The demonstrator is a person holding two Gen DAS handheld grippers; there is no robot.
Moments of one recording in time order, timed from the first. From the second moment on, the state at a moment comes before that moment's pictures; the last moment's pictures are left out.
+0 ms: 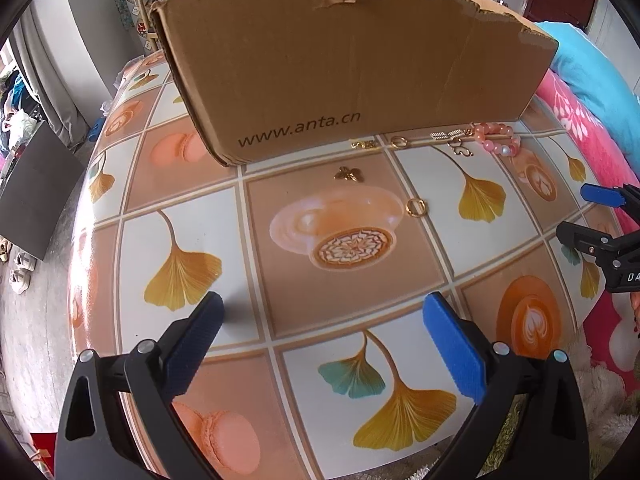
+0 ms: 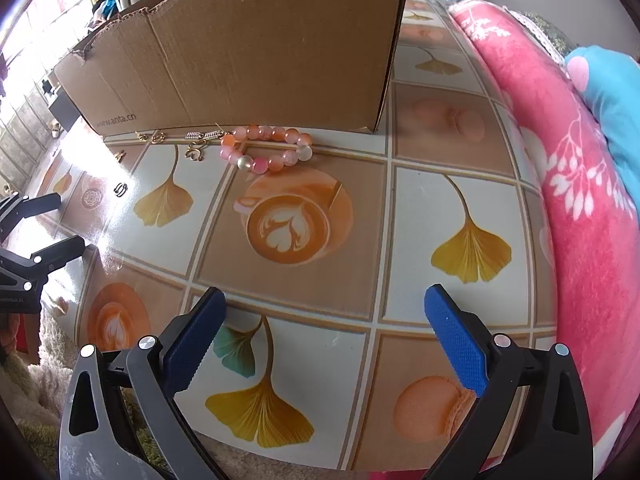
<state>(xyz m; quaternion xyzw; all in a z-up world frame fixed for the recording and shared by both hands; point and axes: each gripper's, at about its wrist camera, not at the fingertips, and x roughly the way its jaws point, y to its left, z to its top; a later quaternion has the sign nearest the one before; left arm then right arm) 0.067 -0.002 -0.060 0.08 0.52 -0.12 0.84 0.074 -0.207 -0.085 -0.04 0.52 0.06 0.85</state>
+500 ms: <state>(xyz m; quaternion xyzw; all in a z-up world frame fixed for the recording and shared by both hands) 0.062 0.001 -0.059 0.08 0.50 -0.13 0.85 0.076 -0.185 -0.050 0.02 0.46 0.12 0.88</state>
